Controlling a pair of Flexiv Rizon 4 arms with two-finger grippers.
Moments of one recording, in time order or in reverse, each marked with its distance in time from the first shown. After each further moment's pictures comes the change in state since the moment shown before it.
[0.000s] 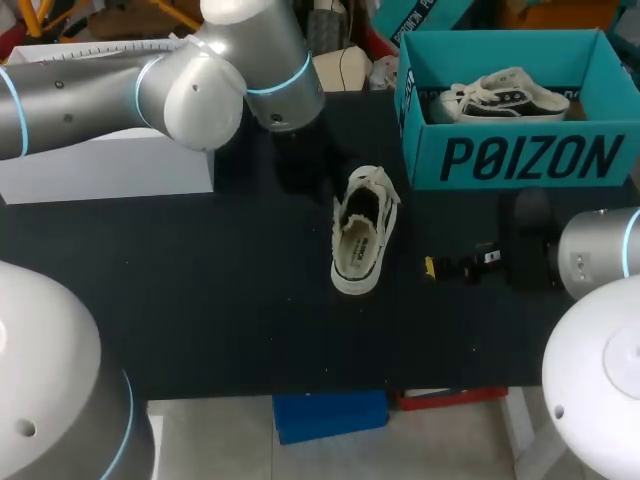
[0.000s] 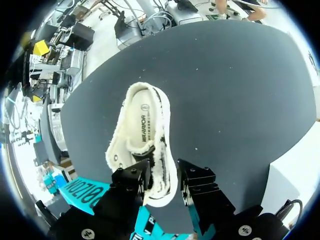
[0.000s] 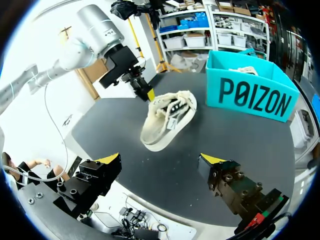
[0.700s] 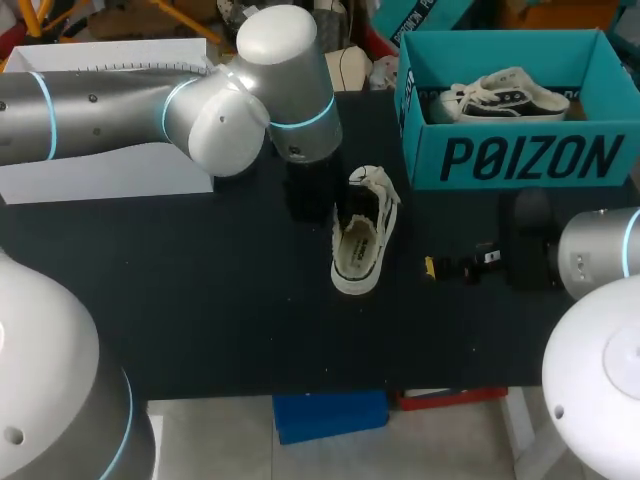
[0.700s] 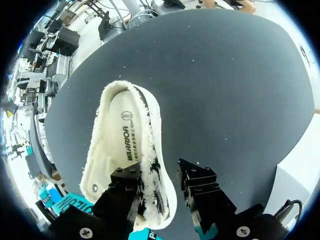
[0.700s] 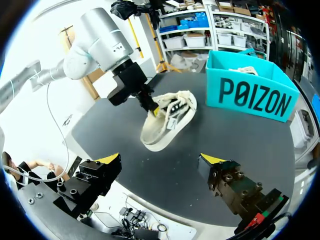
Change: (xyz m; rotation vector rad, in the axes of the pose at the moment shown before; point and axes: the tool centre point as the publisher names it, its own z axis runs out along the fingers) left arm 0.011 -0.016 0.054 0.021 0.105 0.072; right arm 0.000 0.000 0.000 0.000 0.000 0.000
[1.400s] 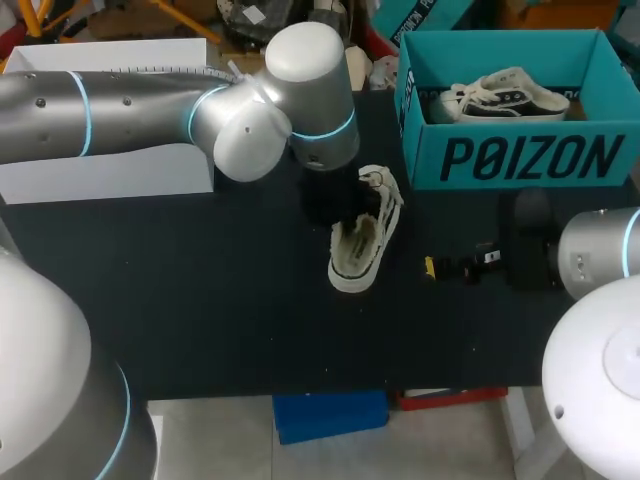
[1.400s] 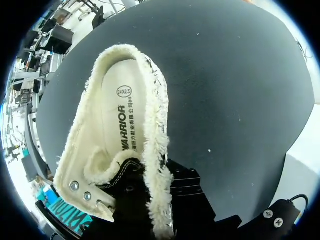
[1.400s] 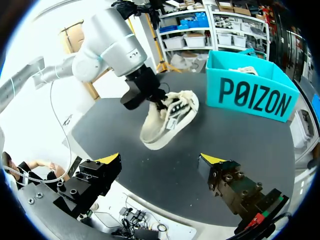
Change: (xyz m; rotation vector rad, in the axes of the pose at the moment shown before) left arm -0.009 0.028 0.024 -0.034 0.027 0.006; right arm 0.000 0.000 0.000 0.000 0.000 0.000
